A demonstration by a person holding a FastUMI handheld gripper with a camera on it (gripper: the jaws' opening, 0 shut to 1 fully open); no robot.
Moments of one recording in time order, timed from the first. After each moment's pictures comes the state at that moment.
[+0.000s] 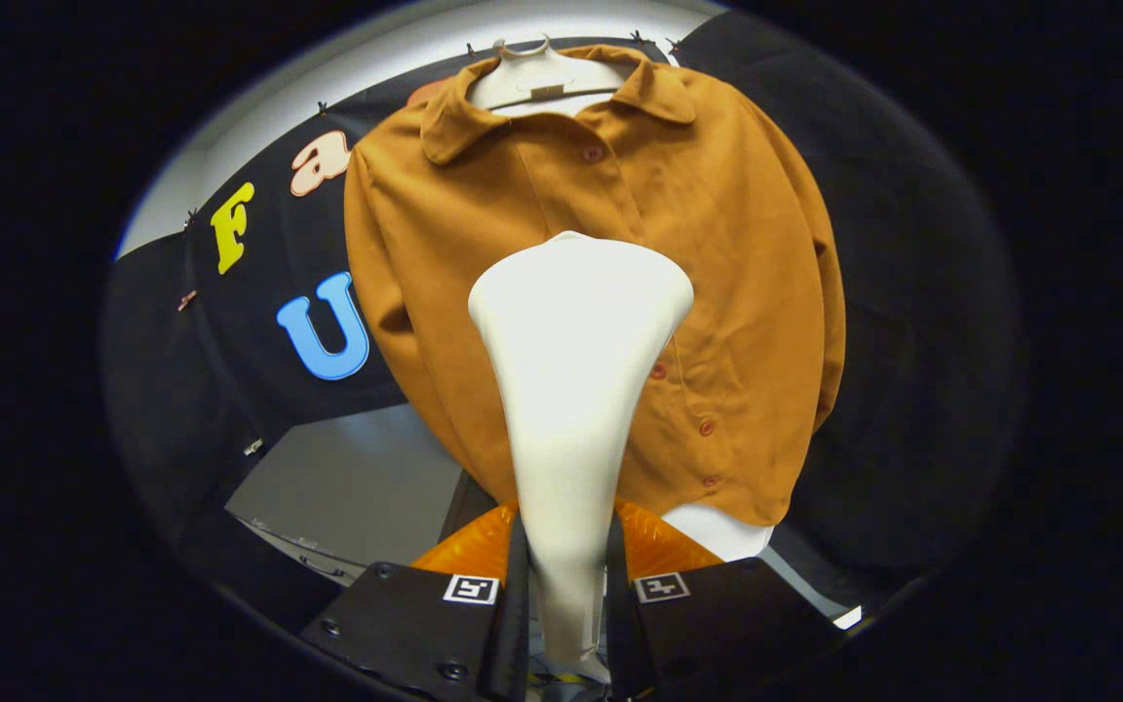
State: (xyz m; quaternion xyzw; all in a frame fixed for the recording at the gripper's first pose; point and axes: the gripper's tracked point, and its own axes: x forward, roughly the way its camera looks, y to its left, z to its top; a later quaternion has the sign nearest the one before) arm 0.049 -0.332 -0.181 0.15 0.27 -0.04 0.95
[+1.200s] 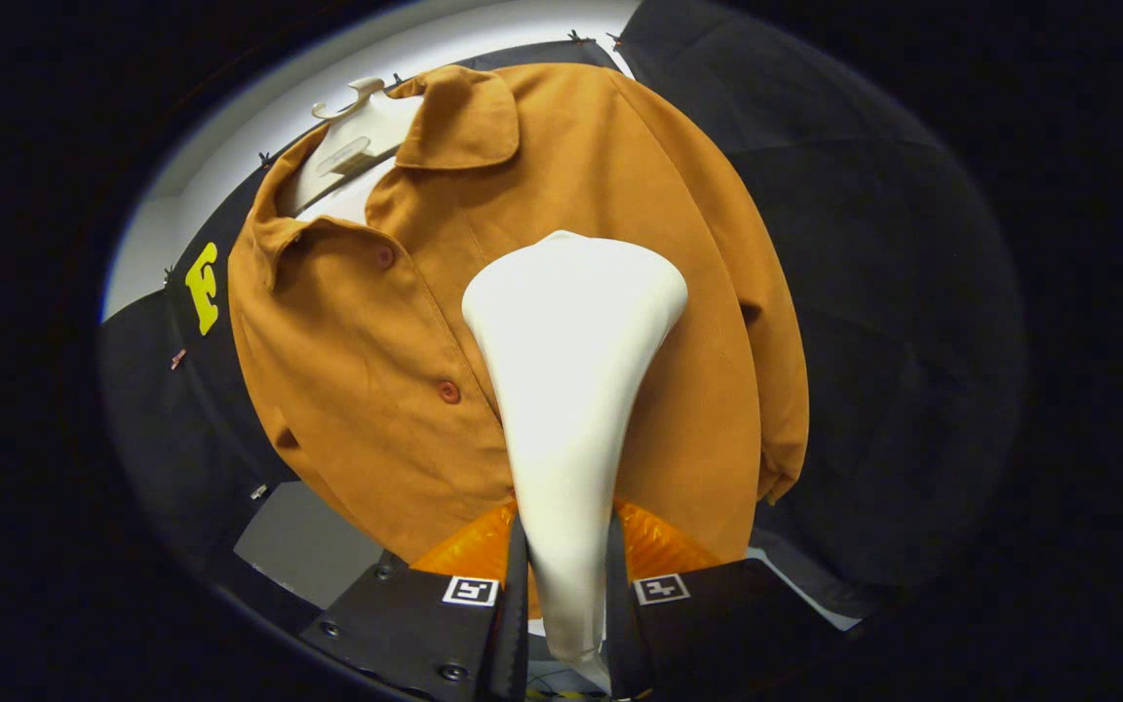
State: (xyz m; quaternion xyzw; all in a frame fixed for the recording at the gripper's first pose) arm 0.116 -0.451 -0.219 0.21 0.29 -0.04 0.93
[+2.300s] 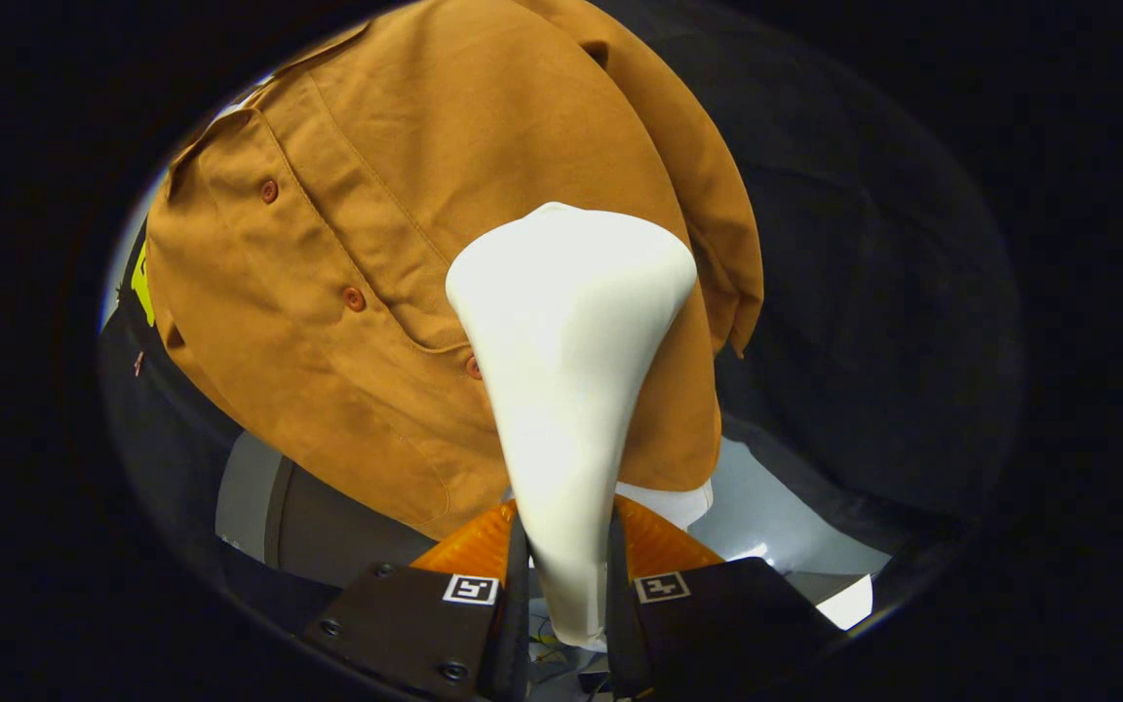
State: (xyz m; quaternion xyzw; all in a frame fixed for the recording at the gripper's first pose) arm 0.039 -0.446 -0.353 0.25 0.43 -0.09 0.86
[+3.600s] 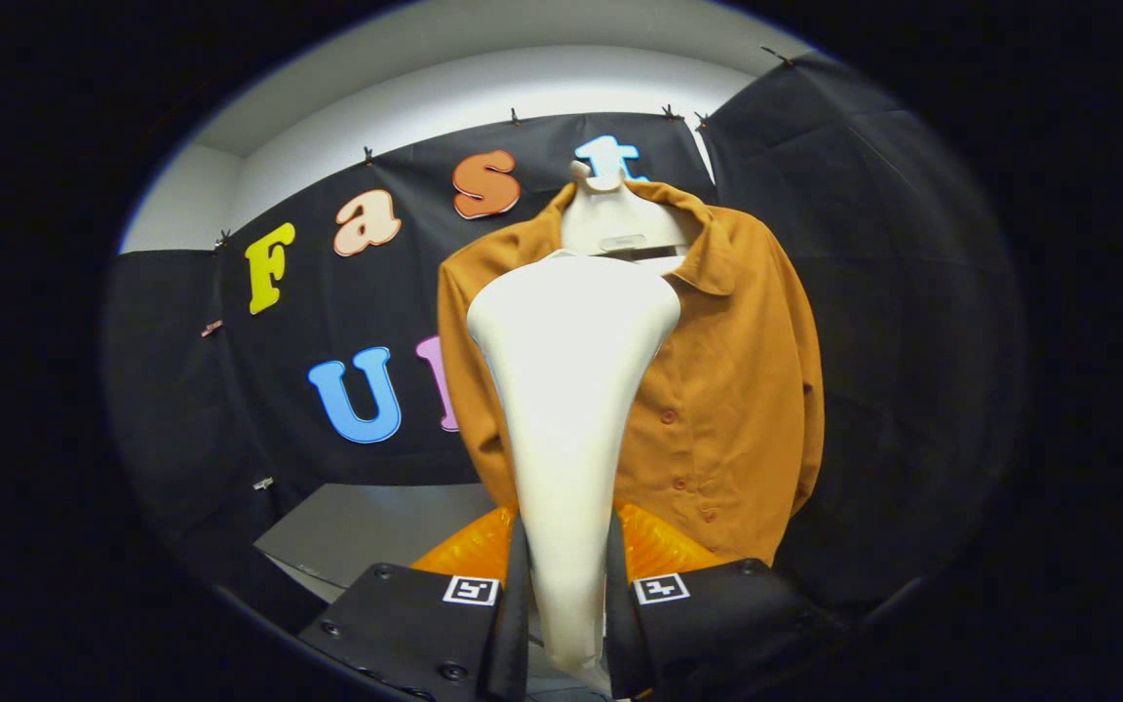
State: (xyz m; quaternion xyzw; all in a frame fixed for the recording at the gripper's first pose) arm 0.048 -0.268 -0.049 0.11 0.17 -0.03 0.98
